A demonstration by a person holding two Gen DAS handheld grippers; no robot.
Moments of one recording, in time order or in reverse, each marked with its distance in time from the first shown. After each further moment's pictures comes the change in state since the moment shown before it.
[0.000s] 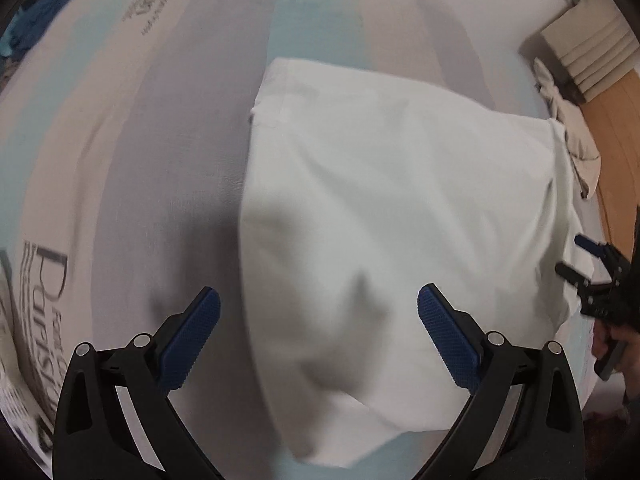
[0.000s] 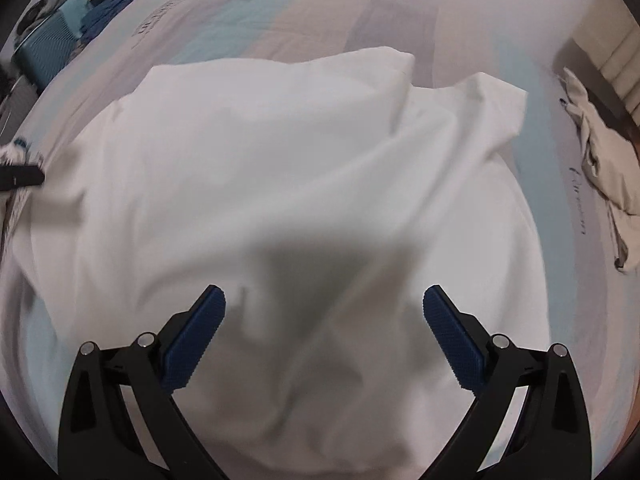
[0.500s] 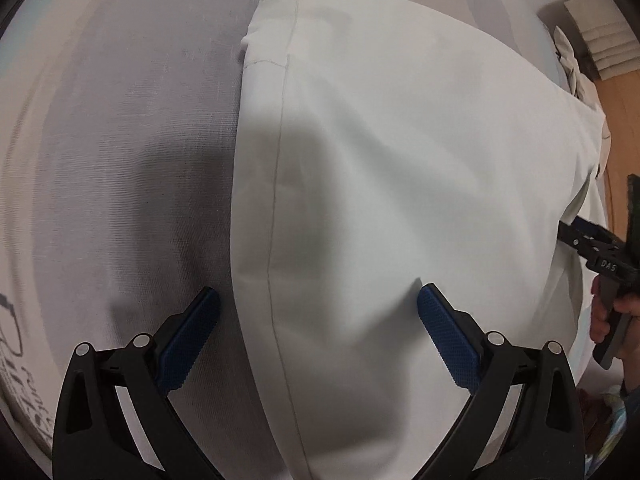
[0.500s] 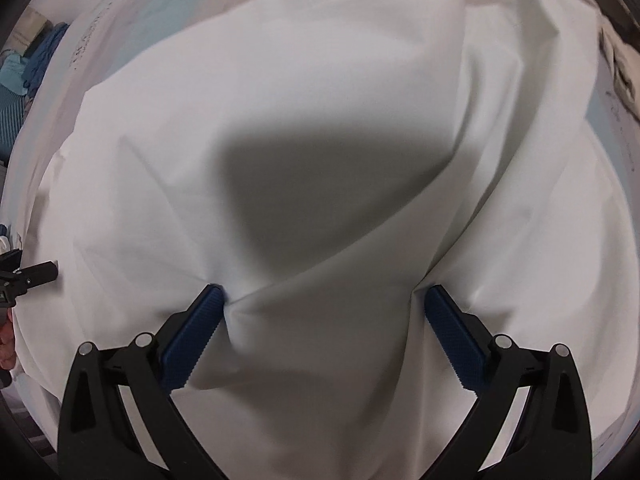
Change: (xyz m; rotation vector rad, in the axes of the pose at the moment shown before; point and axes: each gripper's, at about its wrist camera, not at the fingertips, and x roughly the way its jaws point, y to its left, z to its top) left arm 0.075 0.026 0.027 0.016 0.194 -0.050; right arm 0.072 0.006 0.019 0.217 0.199 0.075
